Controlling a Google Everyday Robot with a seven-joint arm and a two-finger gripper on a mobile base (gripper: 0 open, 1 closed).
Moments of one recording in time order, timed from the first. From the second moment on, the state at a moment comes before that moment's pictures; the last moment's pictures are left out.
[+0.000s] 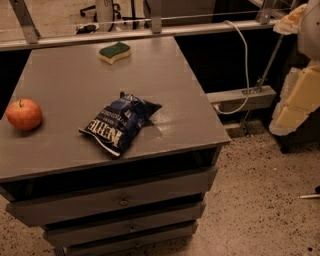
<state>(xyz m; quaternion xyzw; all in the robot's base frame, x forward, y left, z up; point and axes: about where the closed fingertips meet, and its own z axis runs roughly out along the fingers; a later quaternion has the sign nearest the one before) 0.429 -0.198 1.031 -0.60 0.76 -0.09 0.23</state>
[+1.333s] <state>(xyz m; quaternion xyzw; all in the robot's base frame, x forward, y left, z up) 0.472 -0.128 0.993 -0.62 0.71 0.02 0.32</state>
